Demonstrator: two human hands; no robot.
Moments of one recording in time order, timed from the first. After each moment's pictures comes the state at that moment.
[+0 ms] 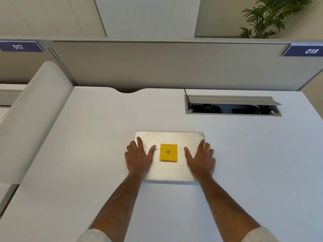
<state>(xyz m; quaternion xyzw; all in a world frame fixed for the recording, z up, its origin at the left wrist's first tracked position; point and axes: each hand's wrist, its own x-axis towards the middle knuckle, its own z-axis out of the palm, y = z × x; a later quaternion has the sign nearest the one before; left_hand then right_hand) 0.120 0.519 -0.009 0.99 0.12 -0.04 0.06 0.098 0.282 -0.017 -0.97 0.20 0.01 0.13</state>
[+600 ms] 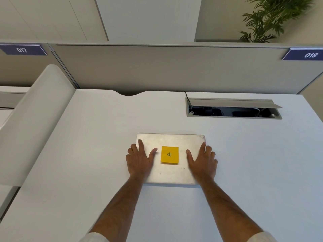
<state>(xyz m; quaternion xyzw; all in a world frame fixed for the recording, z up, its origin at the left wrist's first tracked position) 0.119 0.521 -0.008 0.99 0.12 -0.04 0.07 0.098 0.281 -0.019 -0.97 0.20 0.01 0.13</state>
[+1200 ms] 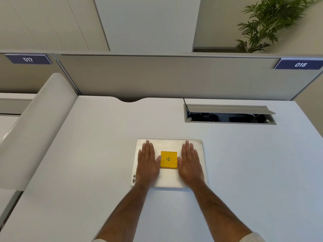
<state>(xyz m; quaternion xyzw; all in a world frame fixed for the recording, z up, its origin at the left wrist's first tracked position) 0.106 0.498 0.002 0.98 -0.05 -0.01 0.16 0.095 0.308 -0.005 -0.99 -0.03 0.00 0.13</state>
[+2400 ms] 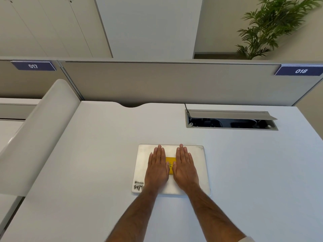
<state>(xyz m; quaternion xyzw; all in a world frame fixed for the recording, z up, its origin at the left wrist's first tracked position) 0.111 0.470 0.003 0.99 -0.10 -0.01 0.14 0.107 0.333 -0.004 -0.99 -0.04 0.01 0.13</state>
